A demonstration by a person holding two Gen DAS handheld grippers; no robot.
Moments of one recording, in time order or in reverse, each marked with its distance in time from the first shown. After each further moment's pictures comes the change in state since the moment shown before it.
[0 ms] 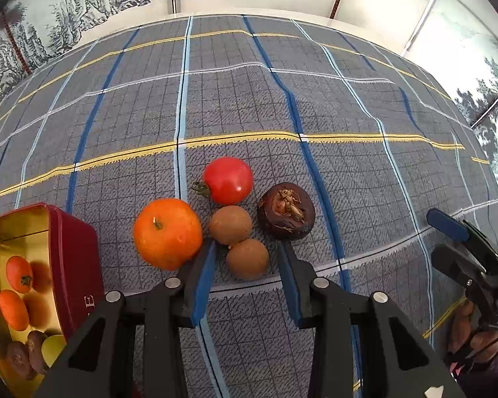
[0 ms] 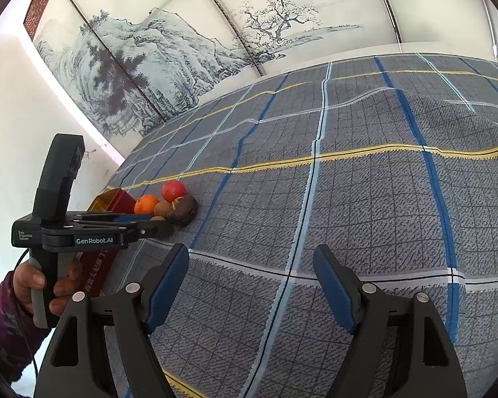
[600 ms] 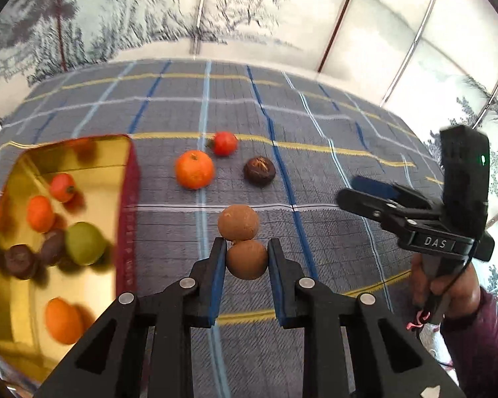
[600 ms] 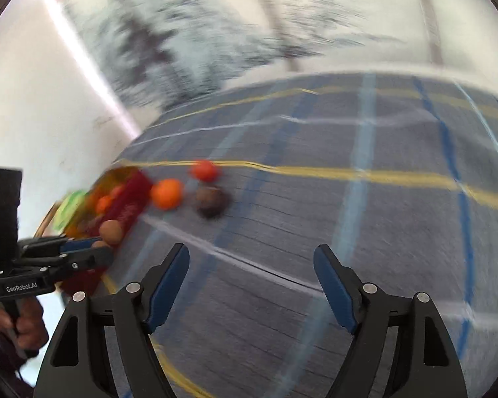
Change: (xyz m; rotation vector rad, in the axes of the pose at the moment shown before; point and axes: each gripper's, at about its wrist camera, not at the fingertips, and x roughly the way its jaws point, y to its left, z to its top) left arm -0.102 0.009 -0.098 -0.098 -0.242 -0.076; right arm 0.012 0.050 0.015 -0.208 0.059 0.056
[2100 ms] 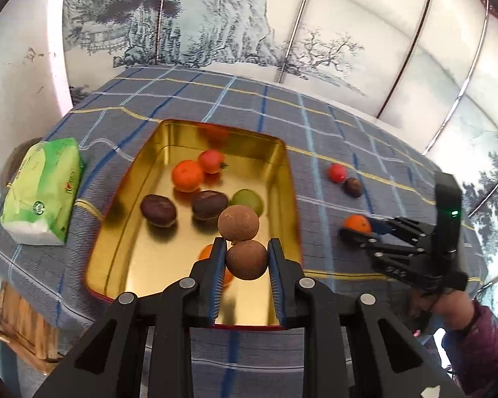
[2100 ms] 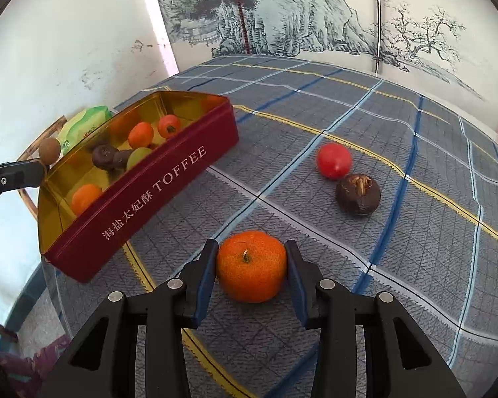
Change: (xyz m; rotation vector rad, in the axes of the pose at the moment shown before) left arm -0.088 0.107 -0.055 -0.199 -0.115 0.158; right arm 0.076 0.117 -0.021 -0.286 0.136 -0.056
